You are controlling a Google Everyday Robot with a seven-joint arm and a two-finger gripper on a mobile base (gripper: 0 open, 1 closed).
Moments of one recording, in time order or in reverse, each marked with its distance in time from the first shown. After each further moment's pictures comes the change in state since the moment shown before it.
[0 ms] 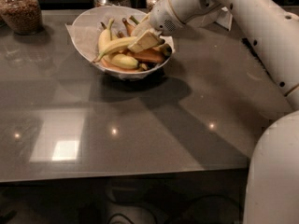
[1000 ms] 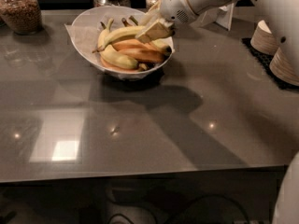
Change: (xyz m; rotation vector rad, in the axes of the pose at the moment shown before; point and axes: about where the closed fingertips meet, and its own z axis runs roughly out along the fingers) arm -0.020 0.009 -0.042 0.064 -0.034 -0.060
